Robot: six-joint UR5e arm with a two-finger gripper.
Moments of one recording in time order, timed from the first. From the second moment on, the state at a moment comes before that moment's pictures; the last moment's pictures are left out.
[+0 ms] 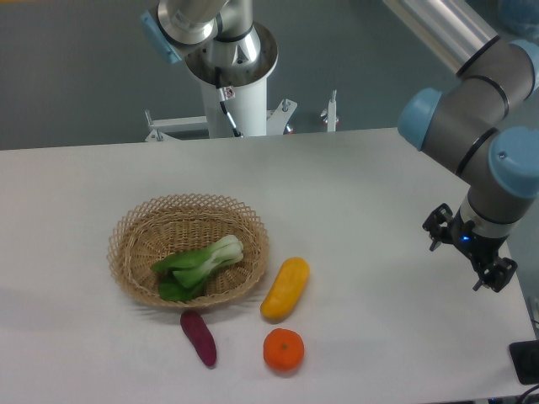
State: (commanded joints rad) arm 2.70 -2.19 -1.18 -1.25 1.55 1.64
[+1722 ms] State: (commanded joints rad) arm 2.36 -1.95 -1.58 -1.11 1.46 1.21
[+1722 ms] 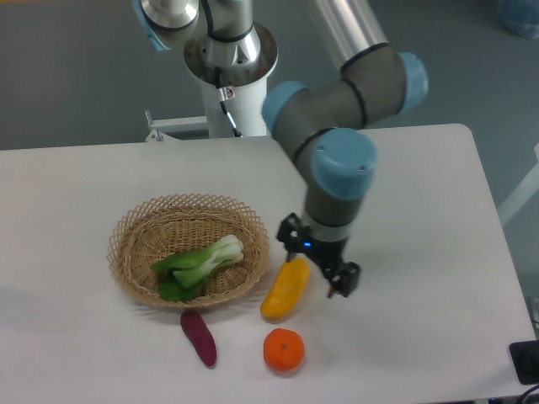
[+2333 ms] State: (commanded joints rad) arm 2.24 -1.92 -1.73 -1.11 1.50 1.14
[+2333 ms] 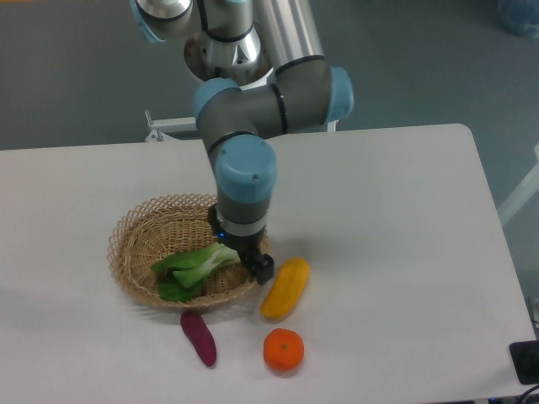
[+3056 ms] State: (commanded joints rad) arm 2.21 -1.97 -1.74 -1.11 1.50 1.11
